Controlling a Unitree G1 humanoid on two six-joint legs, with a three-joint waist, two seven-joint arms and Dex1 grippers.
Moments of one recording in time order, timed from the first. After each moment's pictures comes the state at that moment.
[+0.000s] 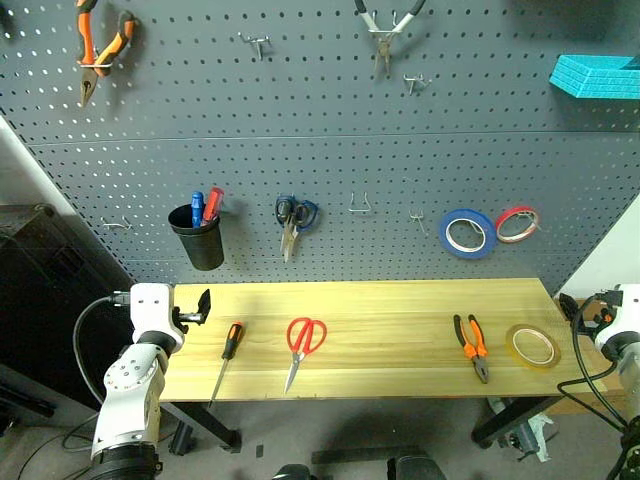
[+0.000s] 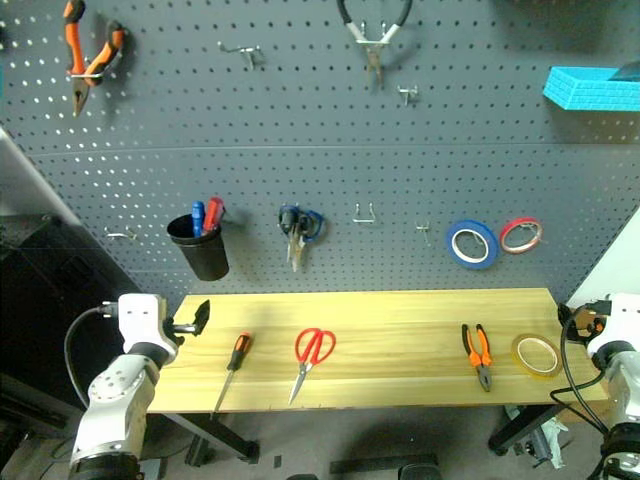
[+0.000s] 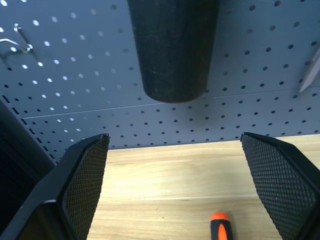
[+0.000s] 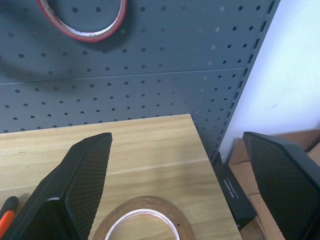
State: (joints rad) left arm -0.07 0.40 0.32 0.19 -0.18 0.10 -0.27; right arm -0.24 -0.66 -0.46 0.69 0.27 0.02 0.45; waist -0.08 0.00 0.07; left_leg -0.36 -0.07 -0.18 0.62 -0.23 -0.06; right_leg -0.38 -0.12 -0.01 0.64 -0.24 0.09
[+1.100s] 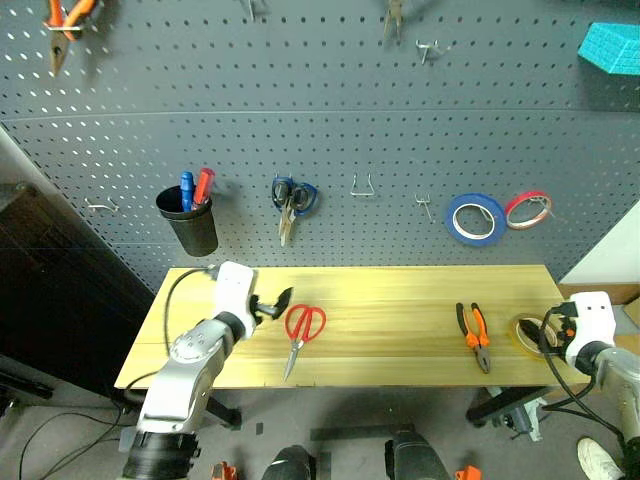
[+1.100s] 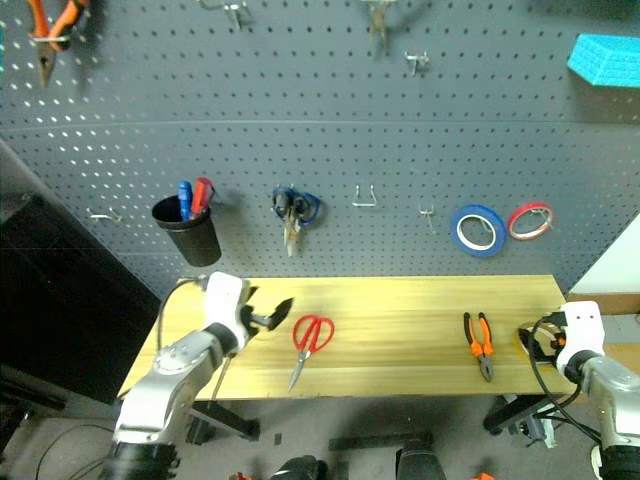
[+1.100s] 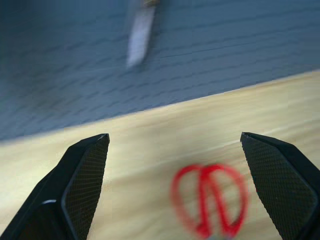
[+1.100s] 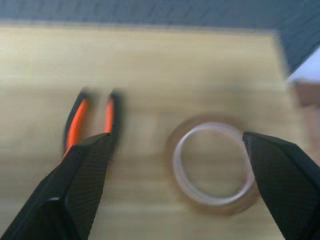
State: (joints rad) left arm -0.20 0.40 -0.06 -0.16 -0.21 0.49 -0.42; right arm -0.06 -0.64 -0.29 0.19 0.28 0.56 0.46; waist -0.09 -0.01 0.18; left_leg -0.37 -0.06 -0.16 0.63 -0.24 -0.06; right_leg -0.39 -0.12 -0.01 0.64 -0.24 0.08
